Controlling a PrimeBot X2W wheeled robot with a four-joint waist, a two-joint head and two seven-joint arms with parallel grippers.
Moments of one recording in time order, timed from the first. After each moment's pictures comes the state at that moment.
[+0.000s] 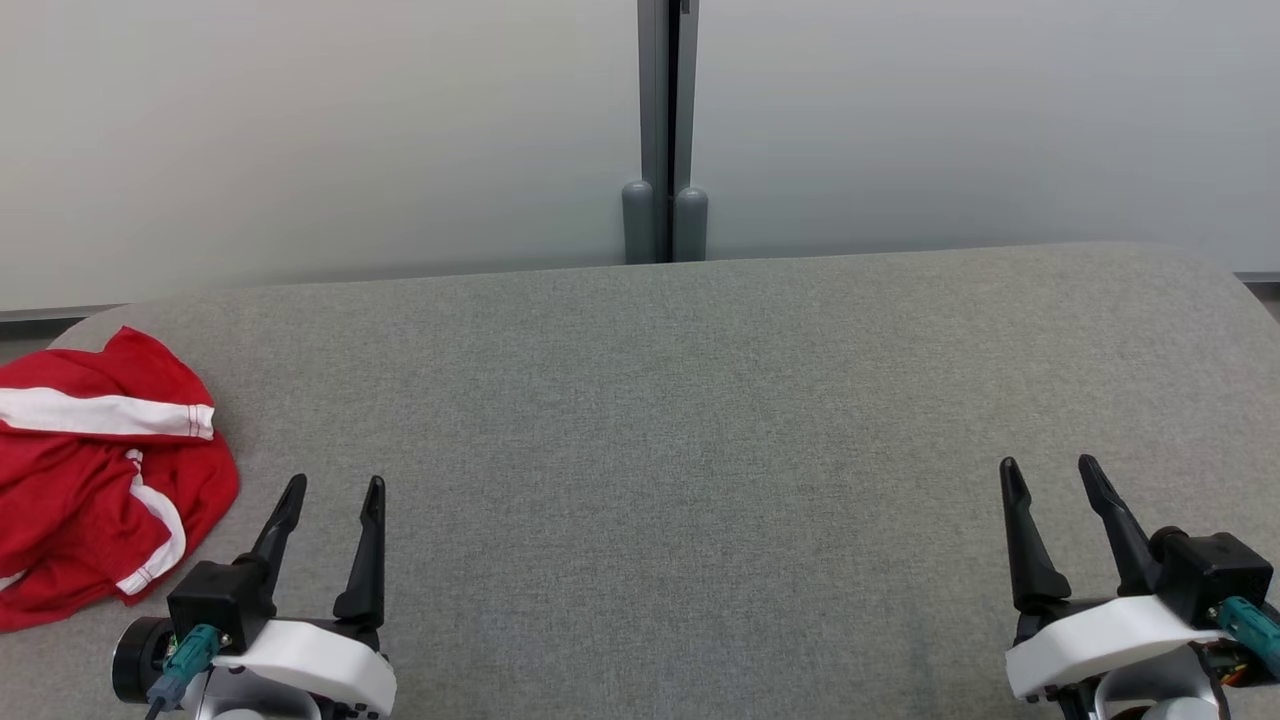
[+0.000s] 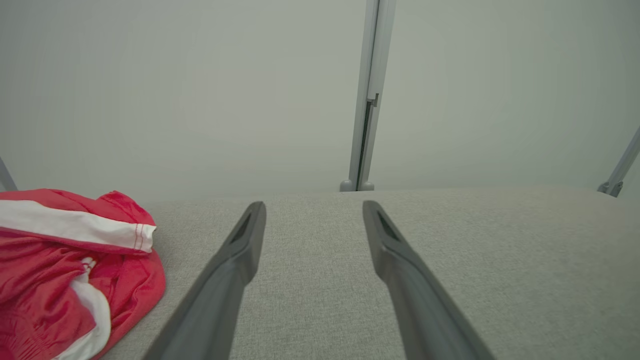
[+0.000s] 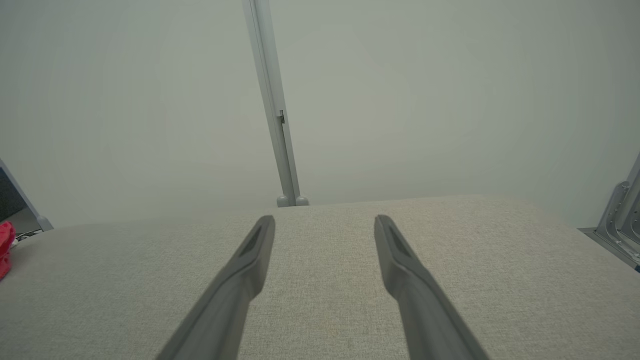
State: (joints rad) left arm -0.09 0.09 -0.01 0.33 -0.18 -0.12 -0.25; right arm -0.04 -0.07 0.02 0.16 0.19 0.13 -0.09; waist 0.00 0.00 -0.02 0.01
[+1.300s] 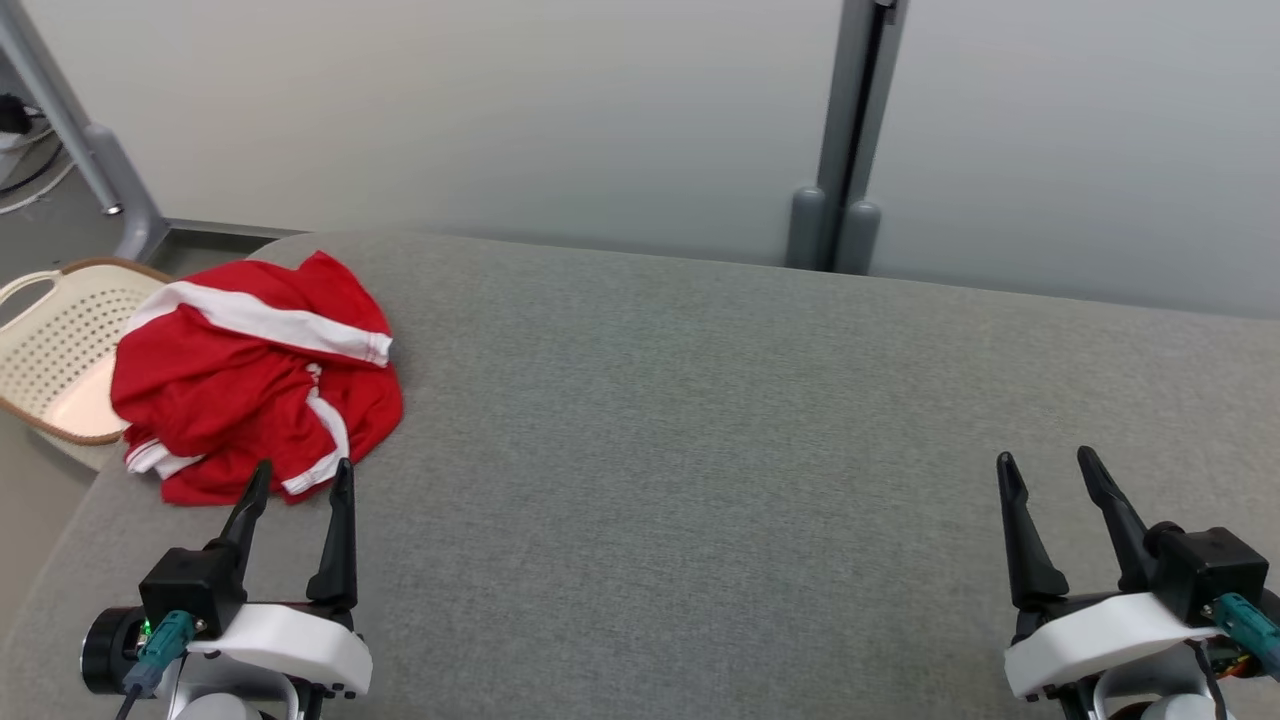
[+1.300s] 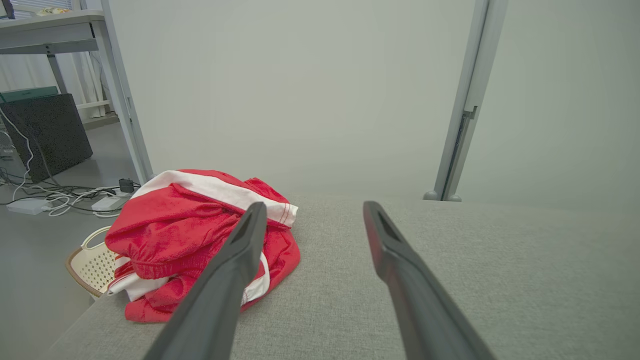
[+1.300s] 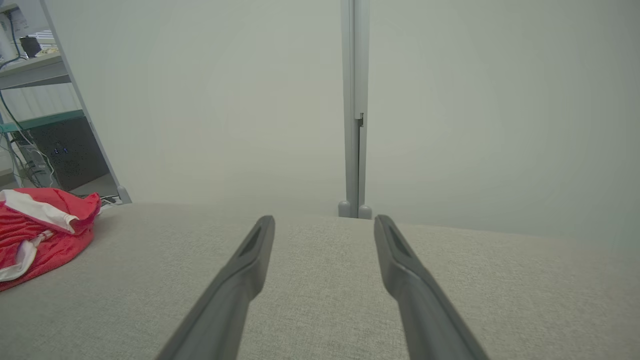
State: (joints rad) left arm -0.12 0.09 0.03 0.36 -0.14 -0.11 -0.26; right arm -0.04 -0.08 0.02 0.13 0.16 0.13 -0.08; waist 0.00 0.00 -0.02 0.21
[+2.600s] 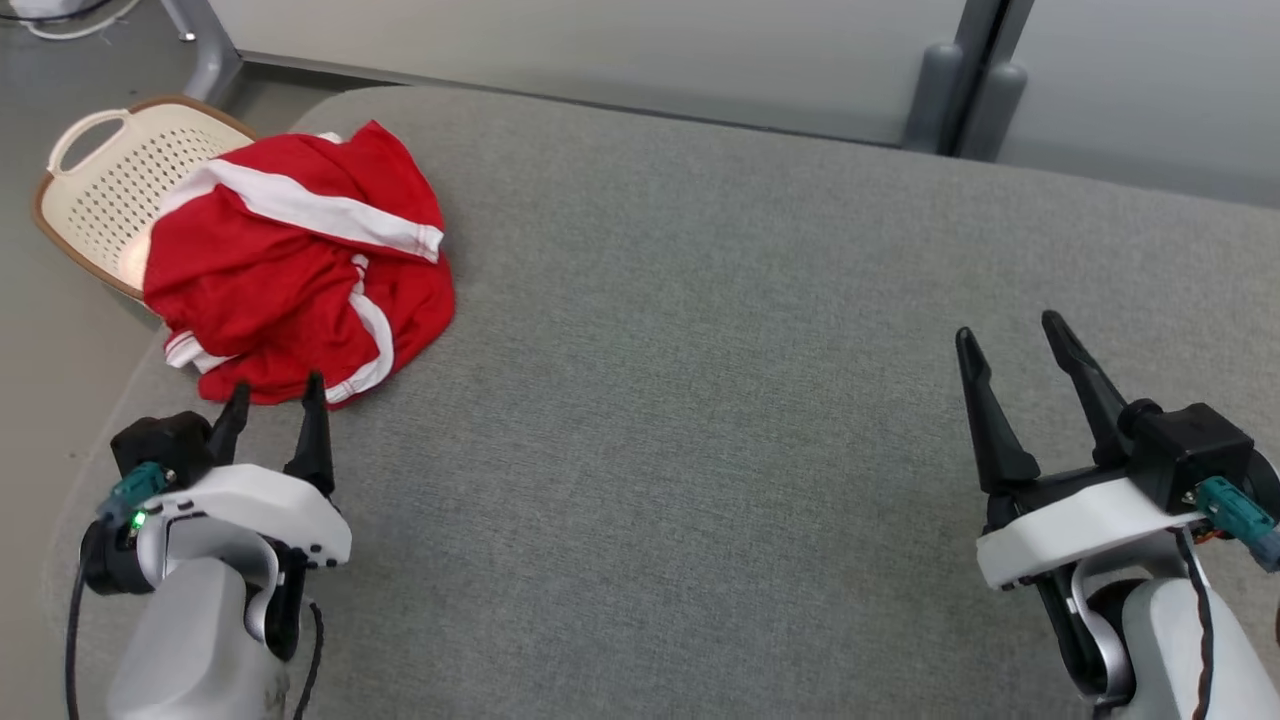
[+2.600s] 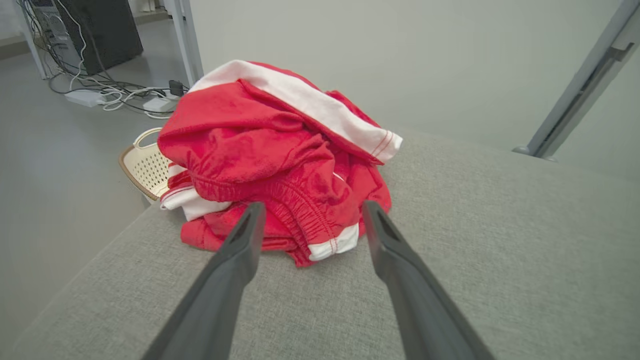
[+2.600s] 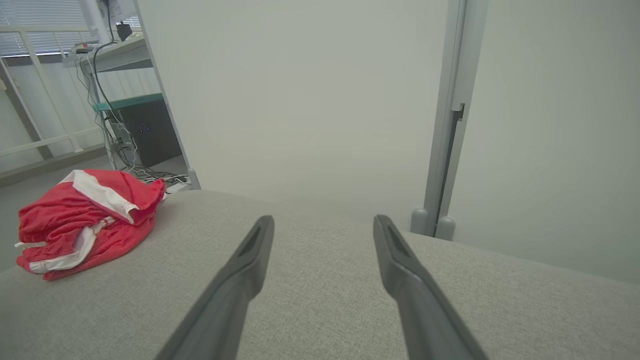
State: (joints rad) left arm -0.44 0.11 0.04 0.76 -0.25 -0.12 -0.24; right arm -0.20 -0.10 0.11 0.08 0.13 0.13 -0.03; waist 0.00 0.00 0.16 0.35
